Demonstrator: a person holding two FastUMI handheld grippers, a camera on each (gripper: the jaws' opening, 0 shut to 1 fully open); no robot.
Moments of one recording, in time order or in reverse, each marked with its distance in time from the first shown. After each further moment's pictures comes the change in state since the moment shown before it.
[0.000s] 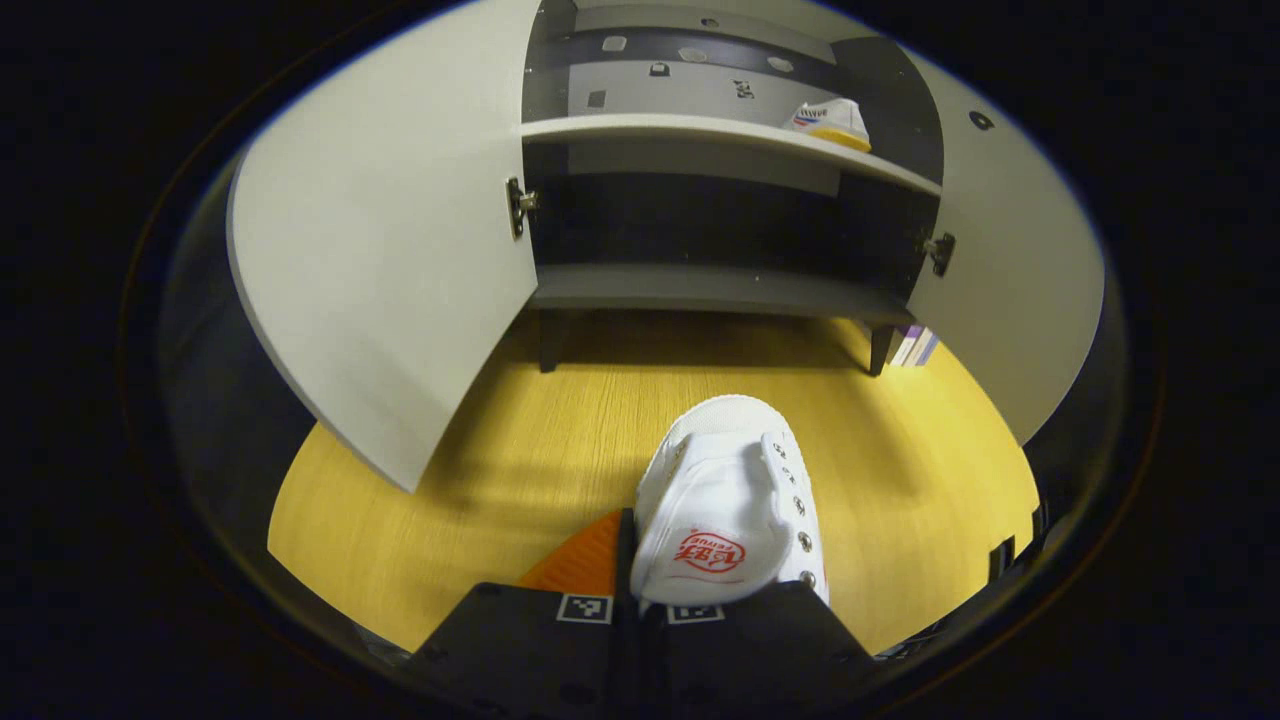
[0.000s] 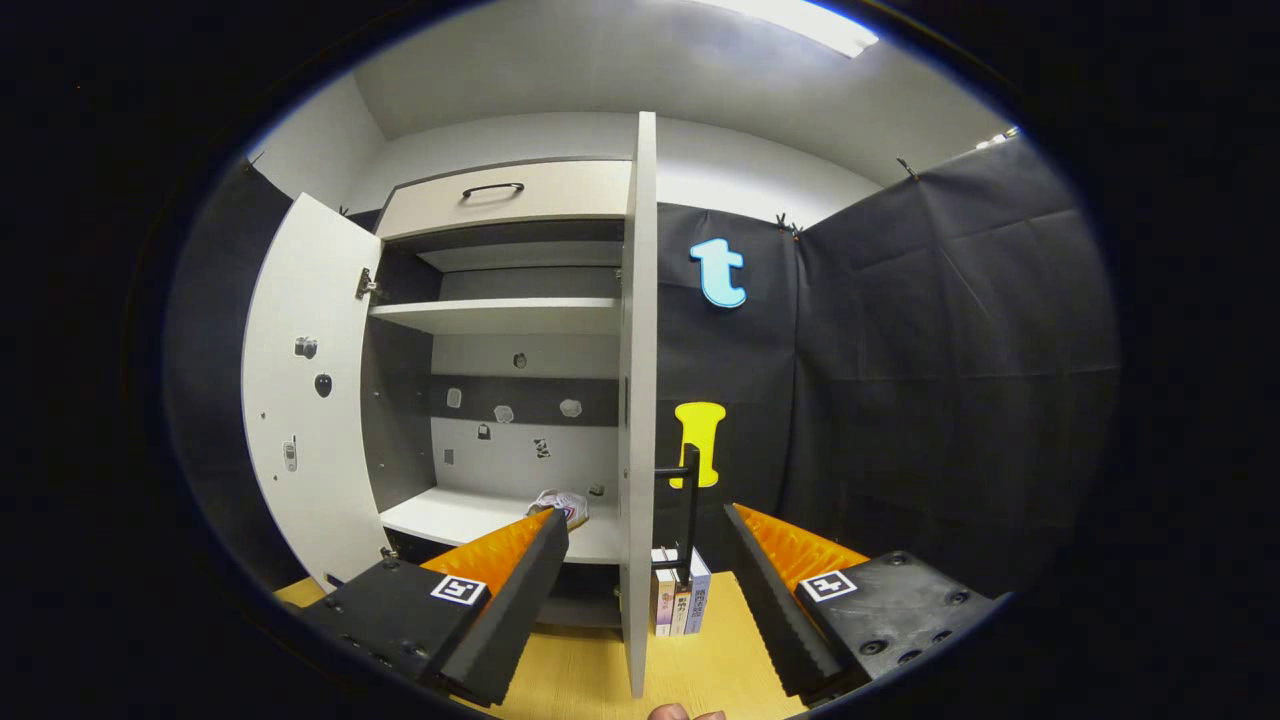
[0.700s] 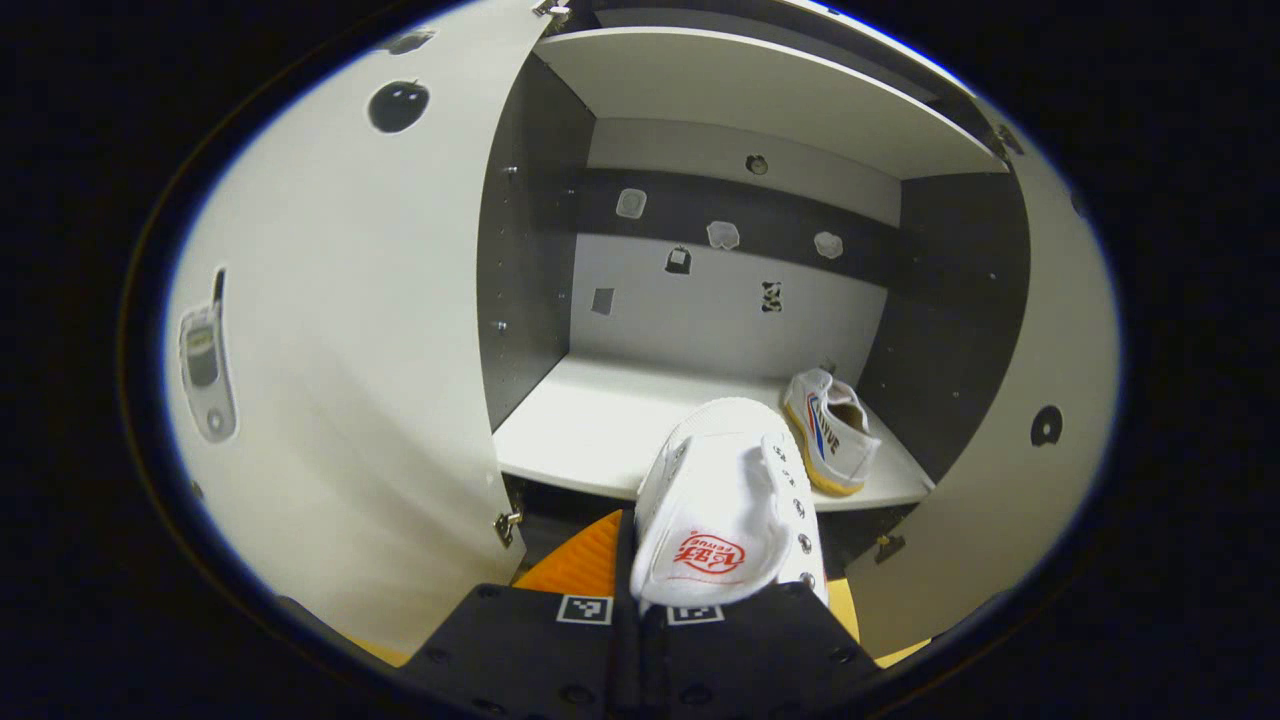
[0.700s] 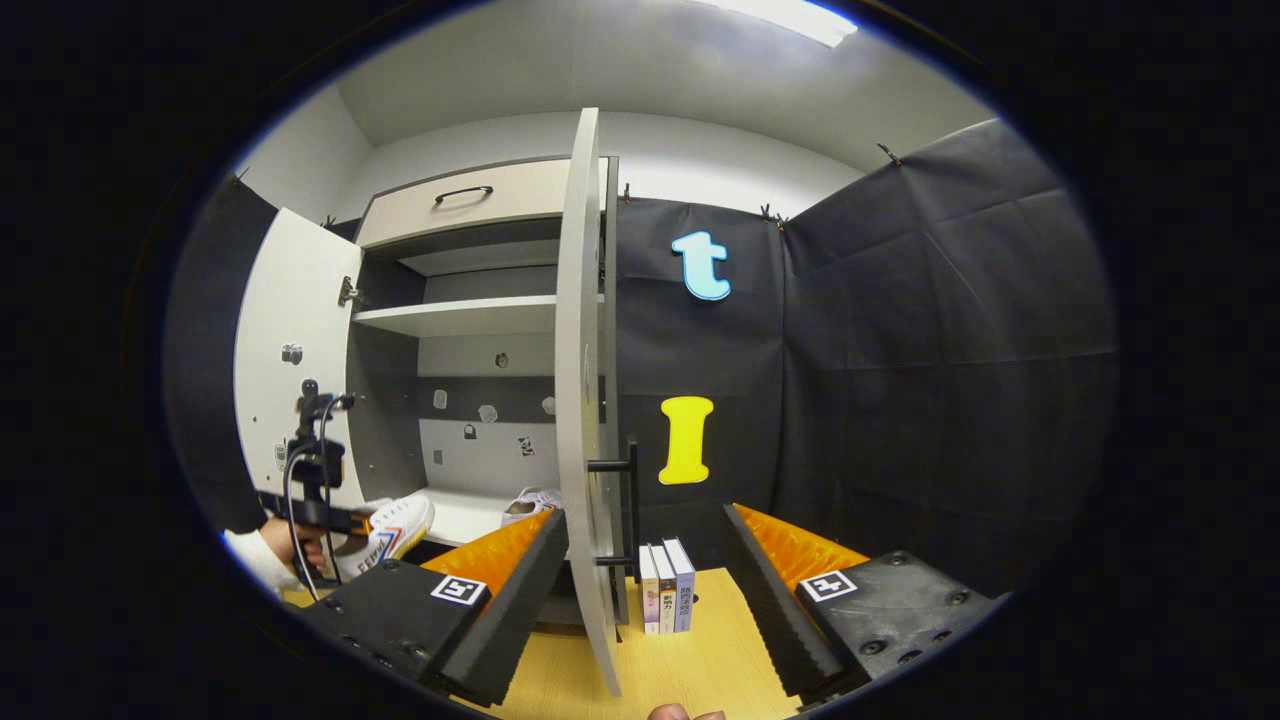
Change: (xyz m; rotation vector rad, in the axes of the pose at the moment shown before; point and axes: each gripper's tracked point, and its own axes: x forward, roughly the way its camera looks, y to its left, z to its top) left arm -0.042 -0.017 0.320 -0.129 -0.295 0.034; right arm 0.006 -0.046 -0.008 0.028 0.016 -0.002
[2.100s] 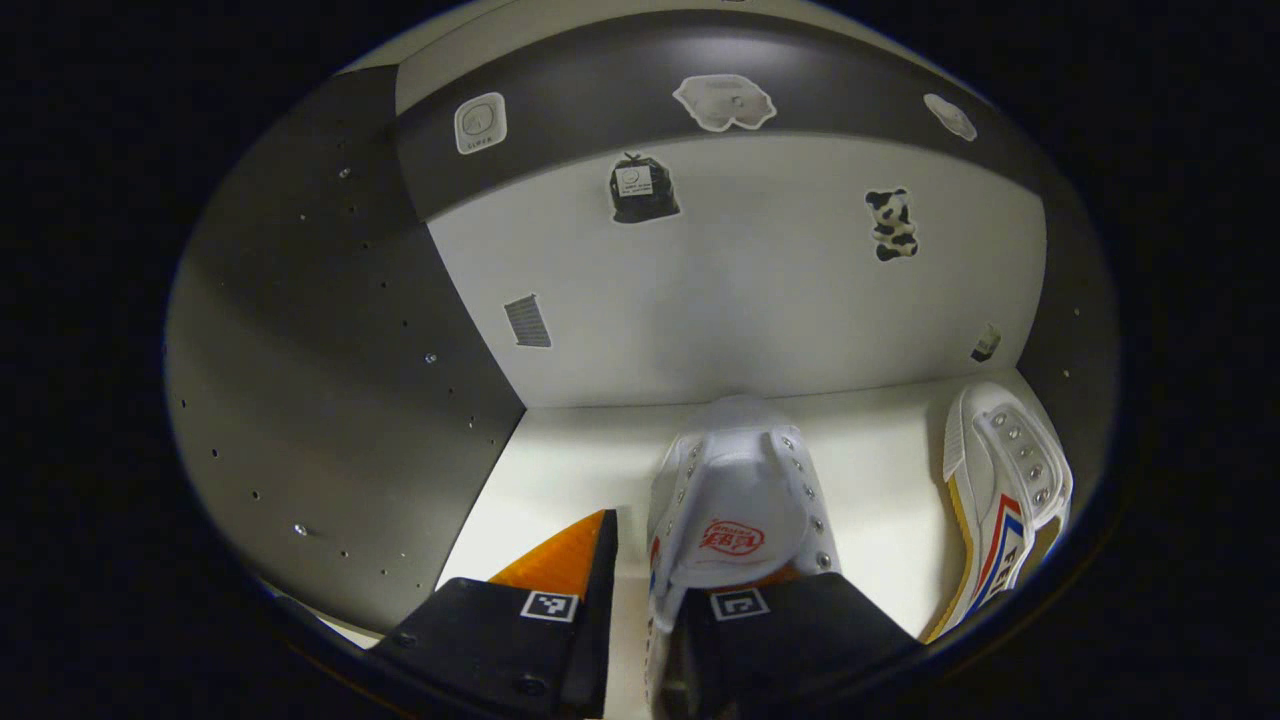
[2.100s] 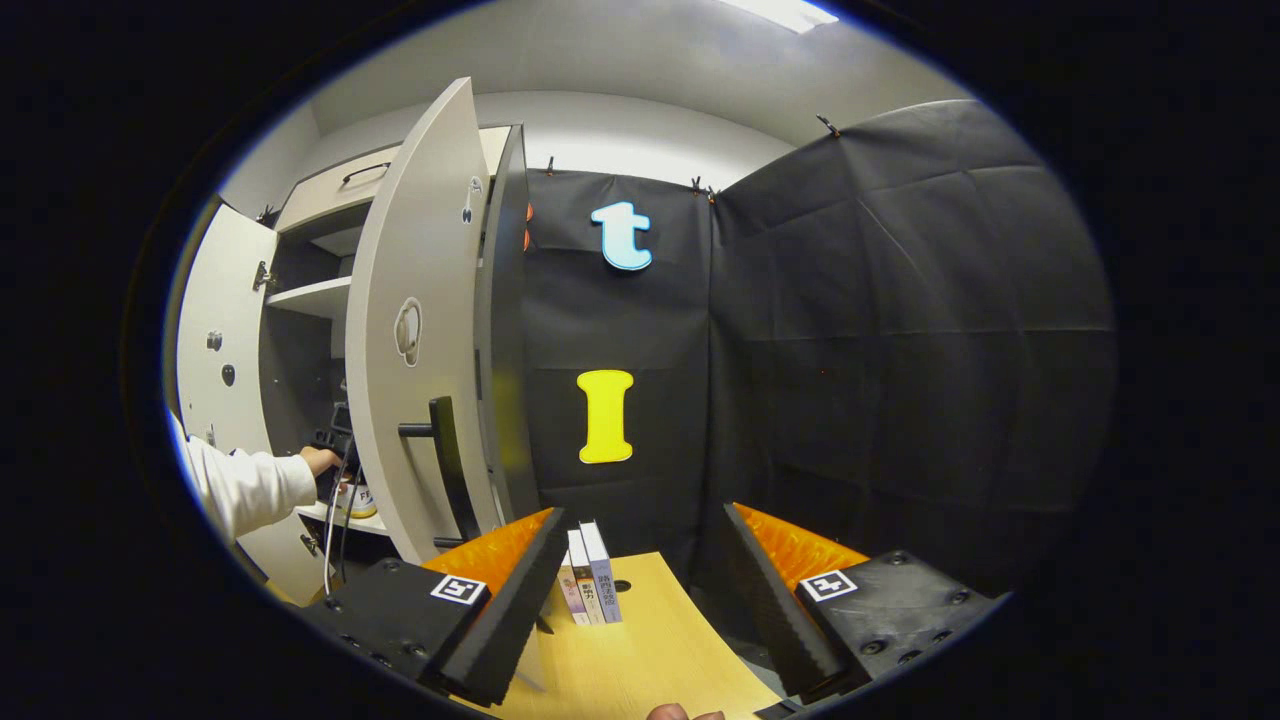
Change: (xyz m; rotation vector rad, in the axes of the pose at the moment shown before) left arm 0.229 -0.013 0.047 0.268 0.244 0.191; right arm 0.026 -0.098 -0.028 0.018 0.059 -0.182
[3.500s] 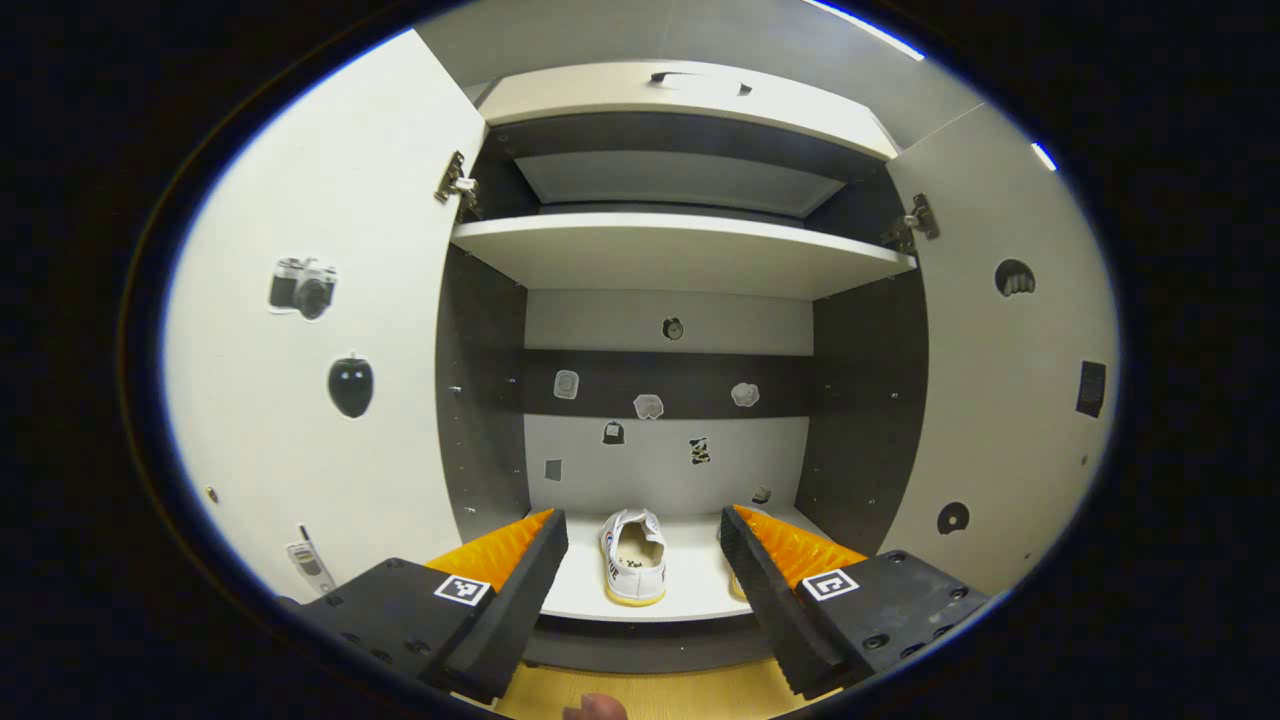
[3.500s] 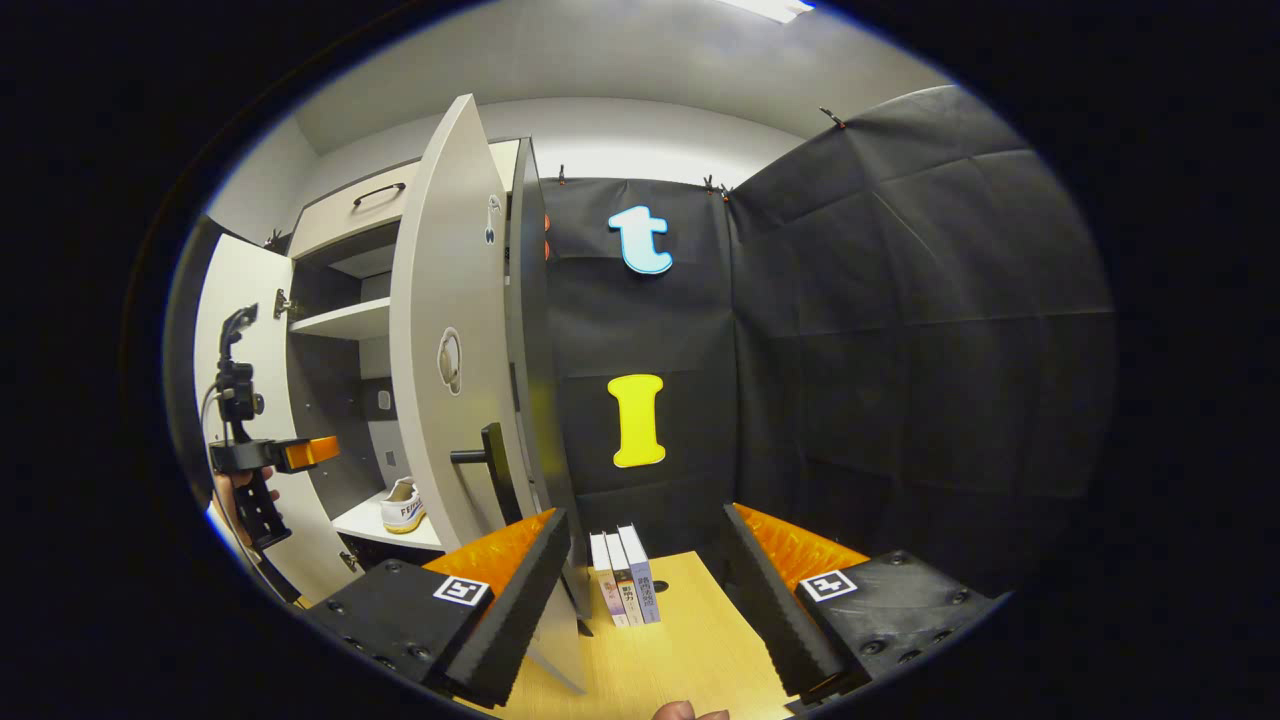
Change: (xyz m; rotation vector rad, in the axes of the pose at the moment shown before) left arm -0.340 0.032 -0.030 -0.168 -0.660 -0.235; right arm 0.005 0.025 0.013 0.053 0.004 0.095
